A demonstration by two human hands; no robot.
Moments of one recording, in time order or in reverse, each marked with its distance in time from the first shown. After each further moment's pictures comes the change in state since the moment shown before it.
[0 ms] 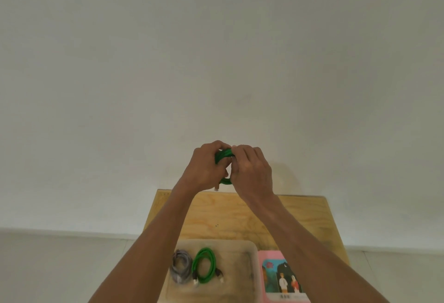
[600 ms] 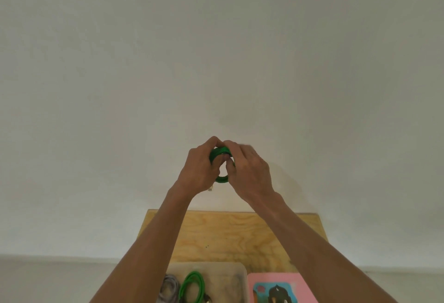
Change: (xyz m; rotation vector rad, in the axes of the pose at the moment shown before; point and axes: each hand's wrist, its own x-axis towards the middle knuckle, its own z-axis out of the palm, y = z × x) left_hand 0.021 0.026 0.007 0.050 0.112 0.114; right_hand 0.034 0.021 -0.032 0.107 -0.068 -0.045
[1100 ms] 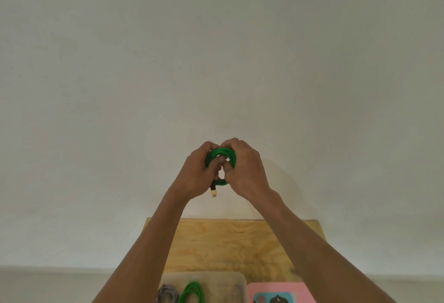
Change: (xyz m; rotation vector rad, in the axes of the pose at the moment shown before) left_hand 0.015 0.023 -0.013 -0.188 -0.055 0.034; right_hand 0.044 0.001 -0.026 0.327 -0.233 0.333
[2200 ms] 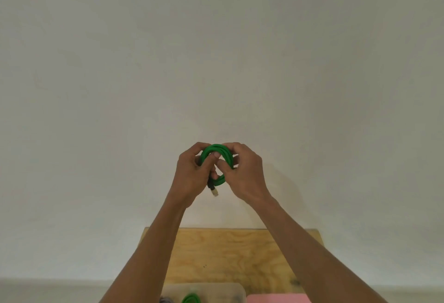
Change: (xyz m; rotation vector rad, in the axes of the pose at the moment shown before) left_hand -0.005 0.006 0.002 -0.316 0.169 -0.073; right_hand -0.002 -0.001 0.002 0.282 0.067 0.067
